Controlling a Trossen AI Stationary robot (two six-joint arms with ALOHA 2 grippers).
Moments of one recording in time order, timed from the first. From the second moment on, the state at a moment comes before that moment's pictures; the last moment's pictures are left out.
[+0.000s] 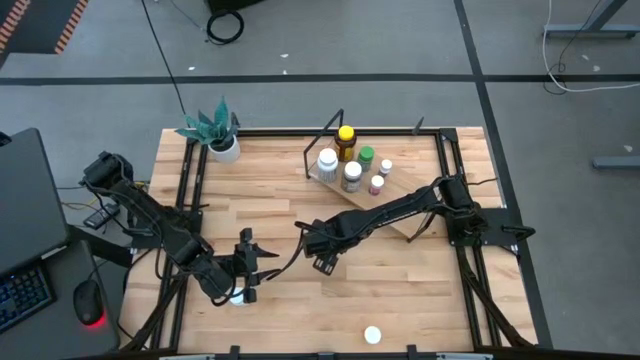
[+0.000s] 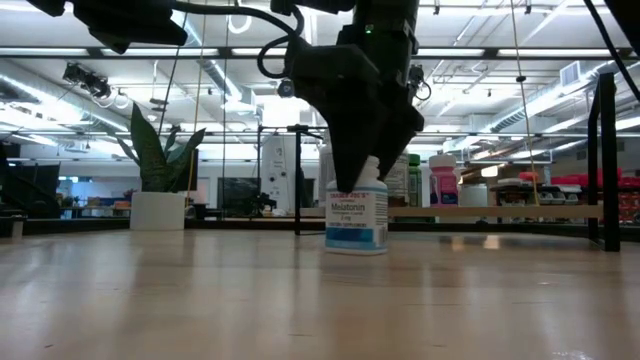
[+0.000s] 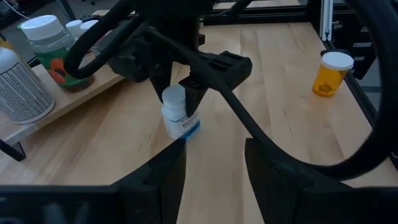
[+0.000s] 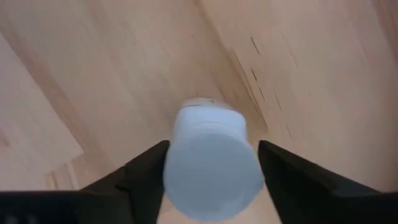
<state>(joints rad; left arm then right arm) -0.74 1.28 0.71 -0.03 -0.81 -0.41 0.22 2.12 1.72 -1.01 0.14 0.74</state>
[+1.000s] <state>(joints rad) -0.76 1.28 0.71 -0.03 -0.81 -0.43 0.16 1.69 1.66 -1.43 0.30 0.72</state>
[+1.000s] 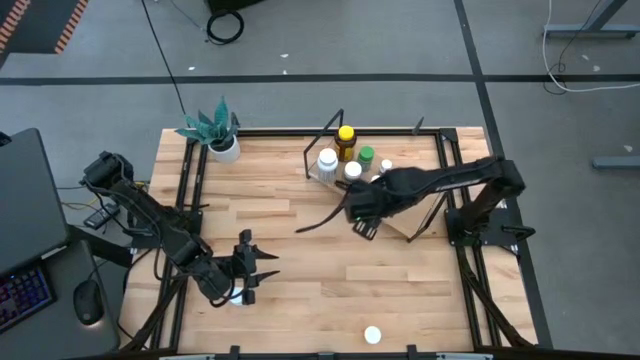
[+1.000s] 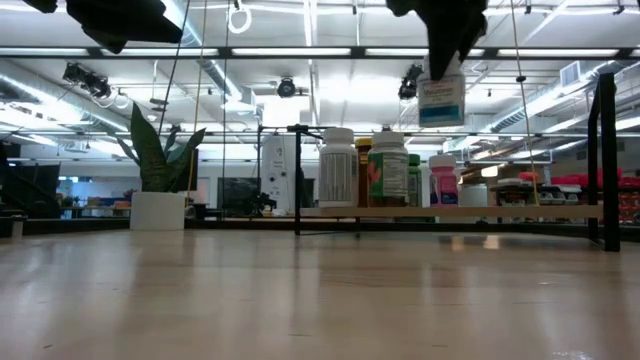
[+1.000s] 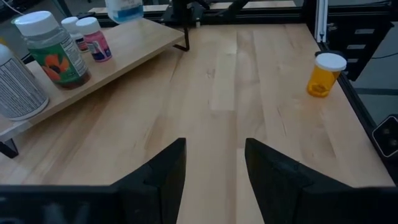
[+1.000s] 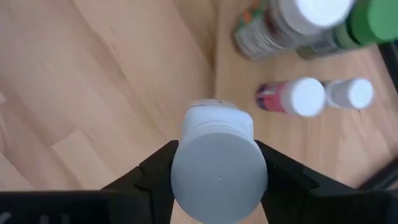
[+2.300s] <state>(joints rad) -0.80 1.28 0.71 -0.03 -0.84 -0.47 -0.41 1.28 0.92 -1.02 0.12 0.30</state>
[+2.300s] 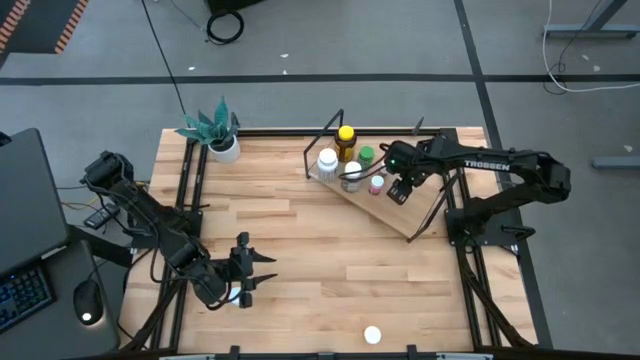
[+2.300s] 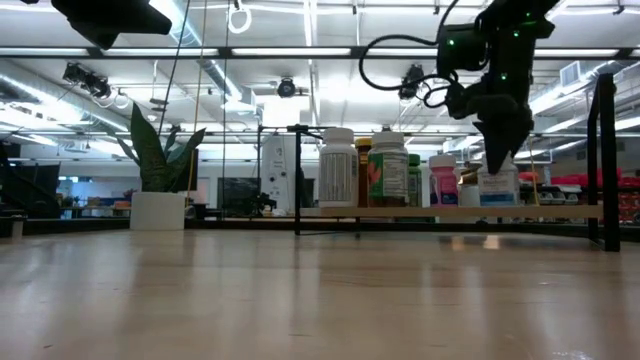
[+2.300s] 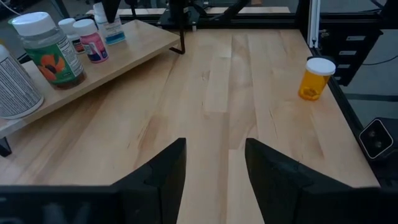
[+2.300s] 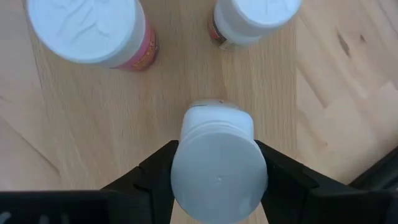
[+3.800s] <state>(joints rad) -0.79 1.28 0.71 -0.02 -0.84 -0.48 -0.55 1.18 0.96 -1.08 0.08 0.28</state>
